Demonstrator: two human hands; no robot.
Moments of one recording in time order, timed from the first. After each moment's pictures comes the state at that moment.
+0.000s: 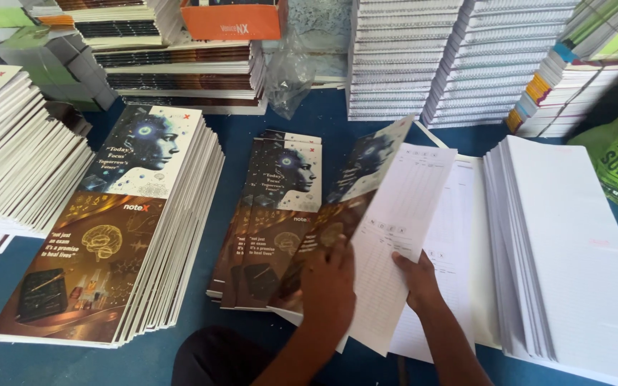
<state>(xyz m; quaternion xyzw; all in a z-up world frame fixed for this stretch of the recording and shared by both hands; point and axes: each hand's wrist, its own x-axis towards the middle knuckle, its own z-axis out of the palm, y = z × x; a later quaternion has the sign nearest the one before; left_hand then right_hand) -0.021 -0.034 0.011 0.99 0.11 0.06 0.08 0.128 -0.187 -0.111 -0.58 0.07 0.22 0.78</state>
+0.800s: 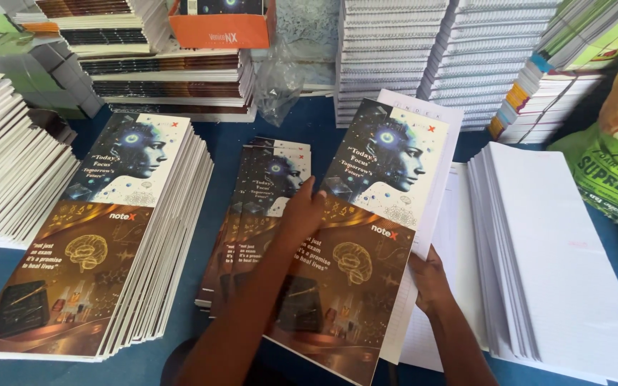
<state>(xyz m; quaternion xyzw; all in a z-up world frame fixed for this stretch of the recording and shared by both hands) 0.110 0.072 0.001 0.84 0.17 0.15 0.48 0.137 -0.219 -0.073 -0.55 0.00 0.20 0.81</state>
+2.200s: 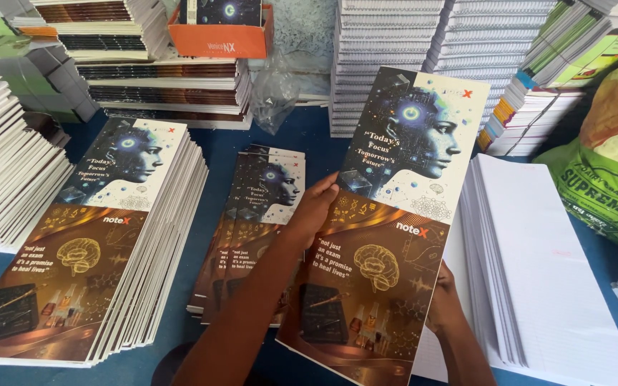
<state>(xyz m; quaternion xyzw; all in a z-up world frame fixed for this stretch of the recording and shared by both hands) 0.116 0.040 0.047 0.64 0.12 0.04 0.76 0.130 -0.263 -0.080 -0.59 0.01 0.16 0.79</state>
